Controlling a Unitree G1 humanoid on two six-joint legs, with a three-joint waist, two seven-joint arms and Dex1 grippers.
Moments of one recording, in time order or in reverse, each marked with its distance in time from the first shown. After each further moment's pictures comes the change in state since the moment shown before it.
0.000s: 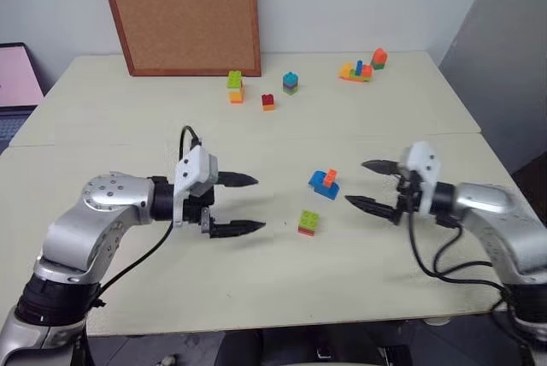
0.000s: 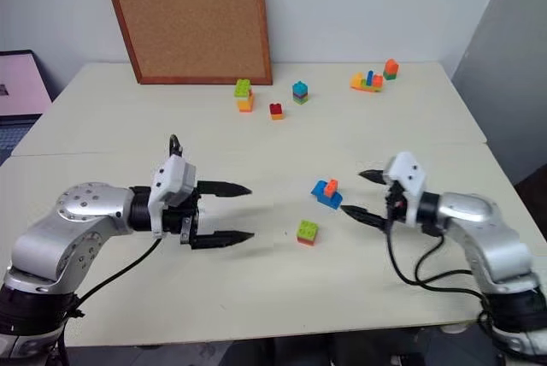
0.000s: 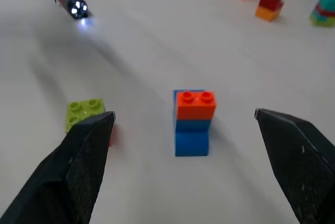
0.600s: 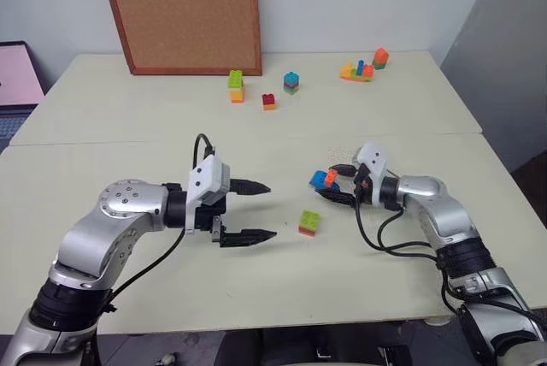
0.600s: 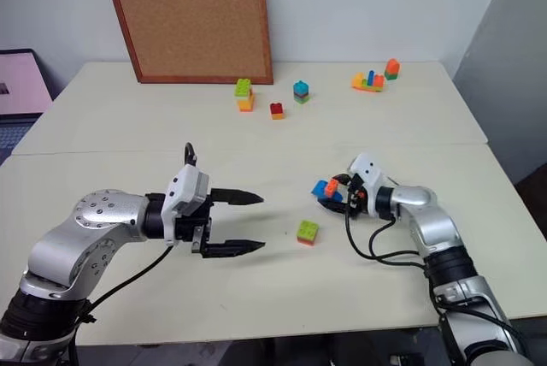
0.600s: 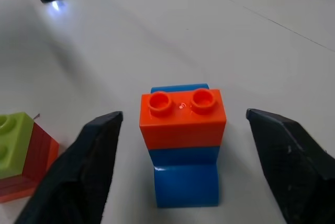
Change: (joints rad) left arm 0.001 -0.043 -0.026 -0.032 0.002 0.004 0.026; right arm -0.226 0.197 0.127 0.498 -0.144 -0.187 0.072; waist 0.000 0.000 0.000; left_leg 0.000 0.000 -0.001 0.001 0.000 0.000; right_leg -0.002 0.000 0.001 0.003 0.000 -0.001
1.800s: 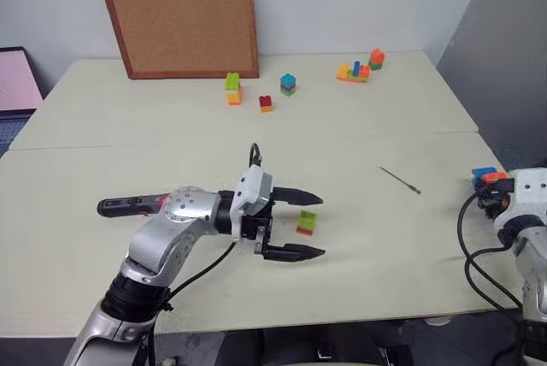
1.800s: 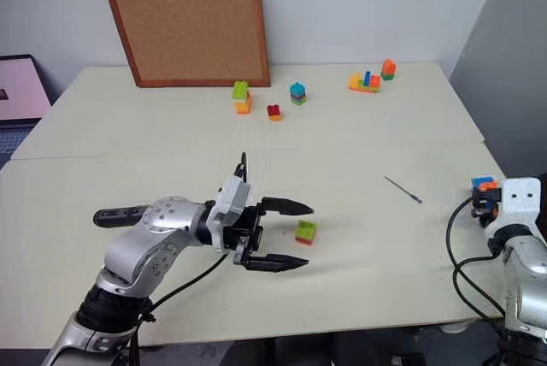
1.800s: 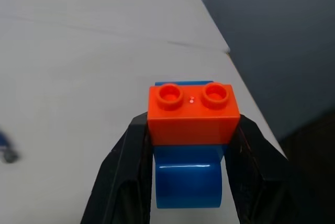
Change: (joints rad) left arm -0.087 -0.270 -0.170 0.097 0.008 -0.130 -0.048; right arm 0.489 -0.040 -0.681 -0.352 -0.072 0.122 -0.646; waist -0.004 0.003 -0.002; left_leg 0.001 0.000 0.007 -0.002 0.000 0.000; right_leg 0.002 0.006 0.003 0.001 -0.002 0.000
